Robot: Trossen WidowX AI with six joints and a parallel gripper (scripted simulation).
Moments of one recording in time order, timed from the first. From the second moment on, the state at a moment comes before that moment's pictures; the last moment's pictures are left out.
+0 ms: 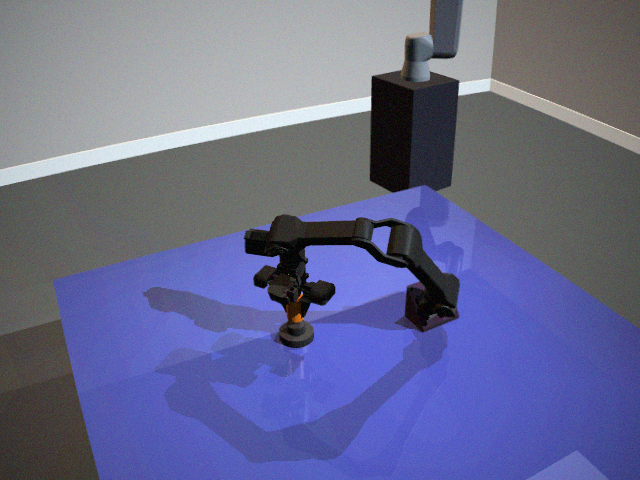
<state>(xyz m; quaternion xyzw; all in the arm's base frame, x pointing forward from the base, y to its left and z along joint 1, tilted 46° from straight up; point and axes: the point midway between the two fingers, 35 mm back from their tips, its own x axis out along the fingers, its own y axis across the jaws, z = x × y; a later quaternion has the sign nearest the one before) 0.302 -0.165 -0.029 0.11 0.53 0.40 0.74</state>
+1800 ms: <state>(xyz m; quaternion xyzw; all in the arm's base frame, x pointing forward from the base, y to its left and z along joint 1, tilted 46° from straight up) 0.300 -0.165 -0.031 0.03 0.49 0.45 0.75</state>
